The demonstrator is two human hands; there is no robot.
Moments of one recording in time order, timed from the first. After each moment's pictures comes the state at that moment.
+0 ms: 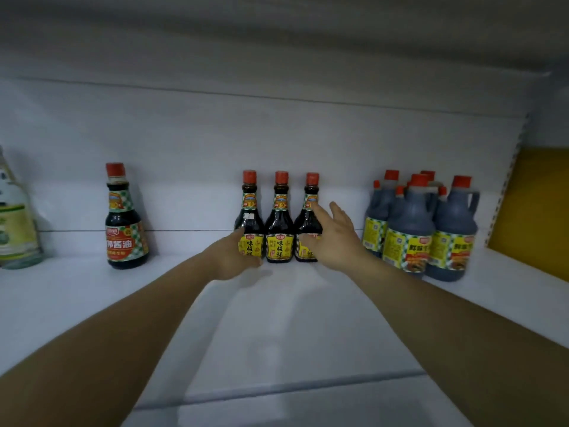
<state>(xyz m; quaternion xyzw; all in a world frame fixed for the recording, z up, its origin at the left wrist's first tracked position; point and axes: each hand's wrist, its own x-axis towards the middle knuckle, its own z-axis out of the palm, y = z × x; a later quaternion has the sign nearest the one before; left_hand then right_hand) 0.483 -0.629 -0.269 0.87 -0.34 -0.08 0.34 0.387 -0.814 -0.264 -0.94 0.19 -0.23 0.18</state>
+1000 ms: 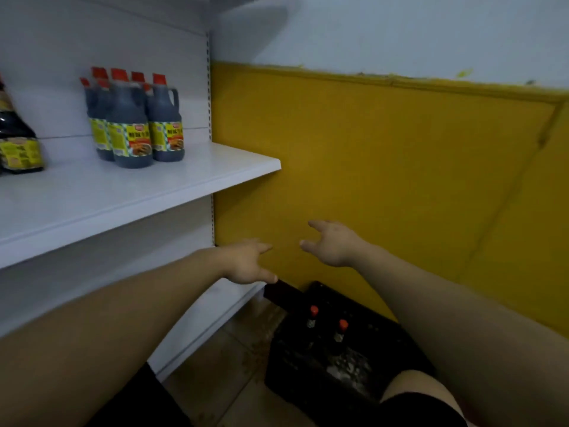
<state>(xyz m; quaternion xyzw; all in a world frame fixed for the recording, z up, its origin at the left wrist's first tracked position) 0.073 -0.700 -0.373 0.63 -0.75 -0.21 0.00 -0.121 -0.740 -0.344 -0.79 0.60 -0.04 0.13</state>
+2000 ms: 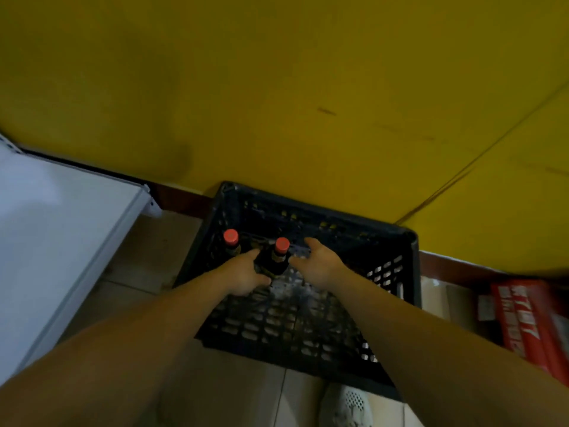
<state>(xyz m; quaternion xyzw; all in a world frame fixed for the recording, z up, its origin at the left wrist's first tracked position) -0.139 -0.935 -0.741 0.57 -0.62 -0.52 -0.14 -0.307 -0.899 -0.719 -0.45 0.75 -0.03 0.48</state>
